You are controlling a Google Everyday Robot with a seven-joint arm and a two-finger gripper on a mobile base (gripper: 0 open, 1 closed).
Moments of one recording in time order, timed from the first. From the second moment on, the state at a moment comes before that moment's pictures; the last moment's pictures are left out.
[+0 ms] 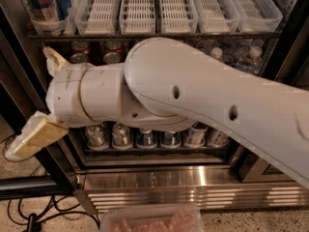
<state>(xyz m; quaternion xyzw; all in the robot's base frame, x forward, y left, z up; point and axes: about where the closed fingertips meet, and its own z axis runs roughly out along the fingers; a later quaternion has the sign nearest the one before) 0.414 0.216 0.971 -0.62 0.51 0.24 0.55</state>
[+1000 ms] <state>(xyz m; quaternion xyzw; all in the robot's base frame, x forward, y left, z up) 0.444 0.197 1.025 -0.45 0.59 0.19 0.65</state>
